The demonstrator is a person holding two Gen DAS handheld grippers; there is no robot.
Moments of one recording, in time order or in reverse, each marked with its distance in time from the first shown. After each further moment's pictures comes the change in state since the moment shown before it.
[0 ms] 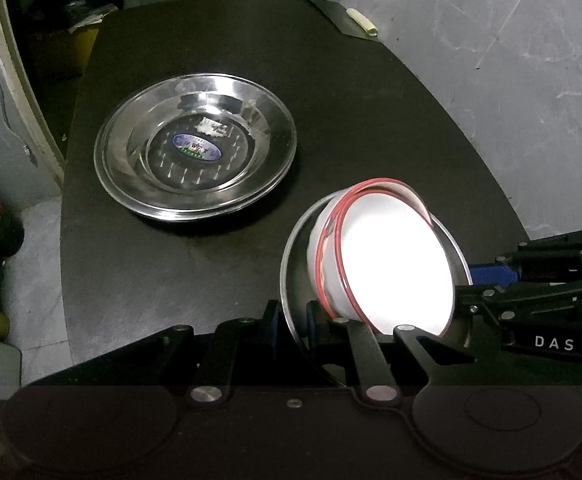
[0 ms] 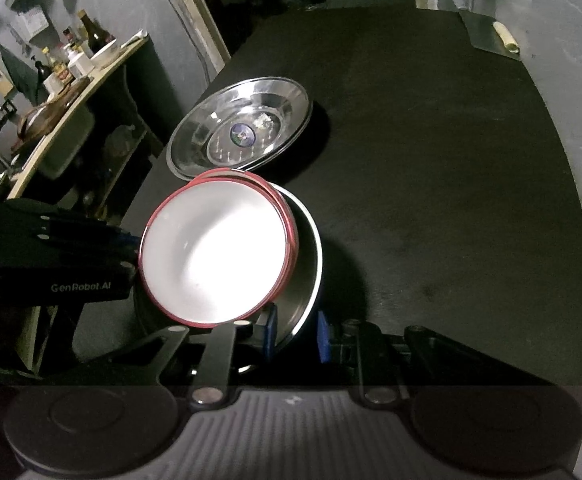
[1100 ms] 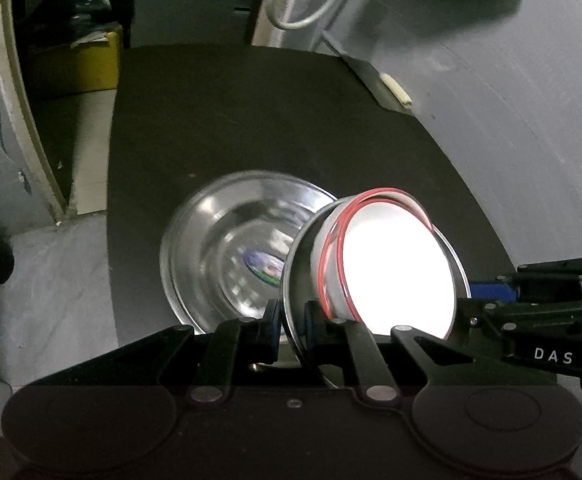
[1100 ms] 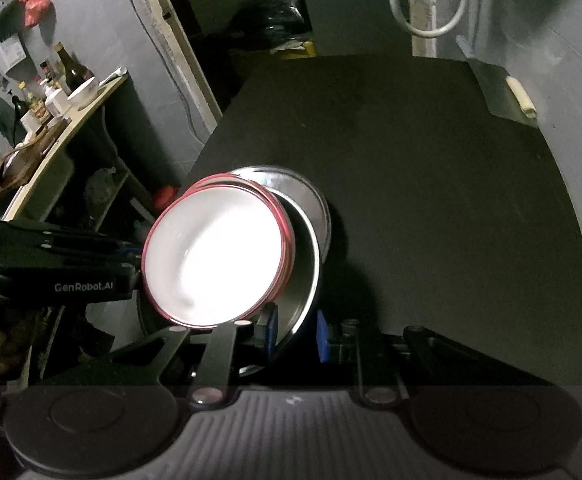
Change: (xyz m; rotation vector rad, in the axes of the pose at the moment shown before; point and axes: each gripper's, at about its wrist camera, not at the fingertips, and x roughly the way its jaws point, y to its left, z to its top) left arm -0.004 0.087 0.078 -0.059 -0.099 -0.063; right arm 0.031 0.033 0.095 0.024 -0.078 -0.067
